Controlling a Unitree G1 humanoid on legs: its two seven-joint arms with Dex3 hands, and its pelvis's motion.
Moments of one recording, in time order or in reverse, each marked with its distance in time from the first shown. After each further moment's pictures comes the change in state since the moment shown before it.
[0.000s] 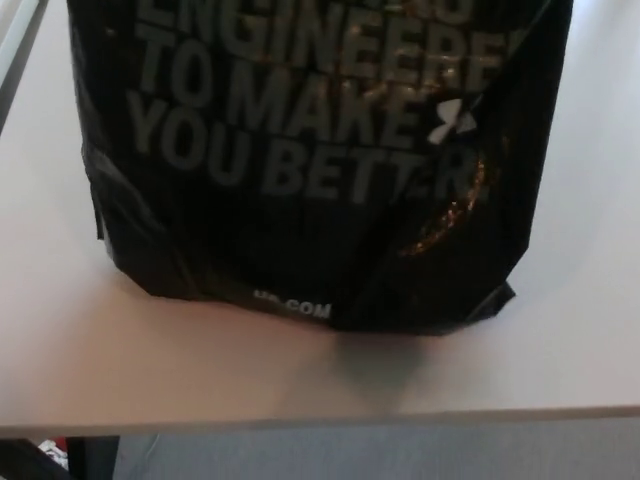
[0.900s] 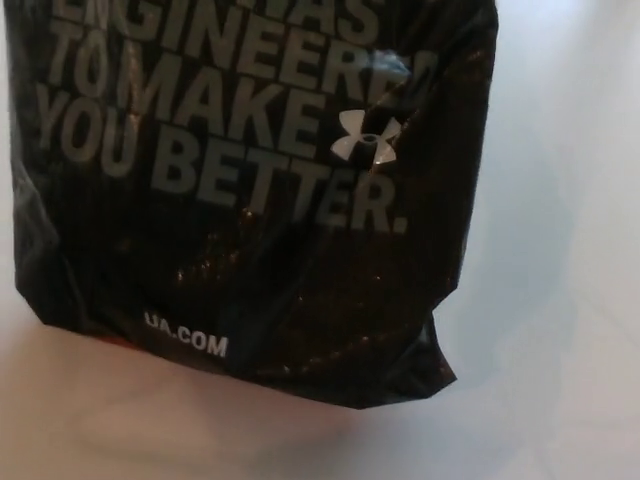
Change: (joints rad) left_arm 0.685 0.475 0.126 -0.027 0.159 -0.146 0.198; right_arm 0.433 -0.210 -0.031 -0.166 -0.194 -0.407 -0.263
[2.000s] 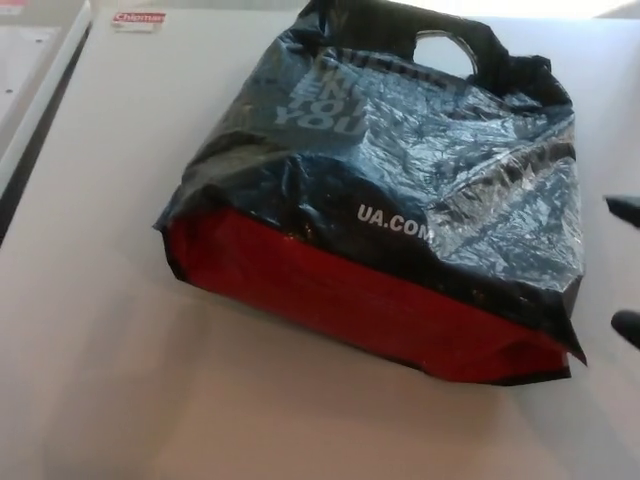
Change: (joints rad) left_arm 1.400 -0.628 0.685 -0.972 -0.172 -0.215 0.052; right_arm 1.220 0.101 -0.586 -0.957 -0.031 -0.223 -0.077
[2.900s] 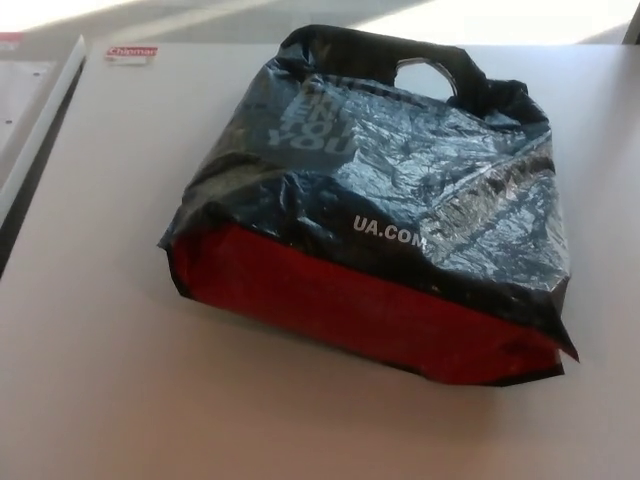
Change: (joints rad) left_arm 0.423 -0.424 0.025 0.153 -0.104 -0.384 0.004; right_arm 0.915 0.182 -0.322 -0.019 -0.114 -0.273 -0.113
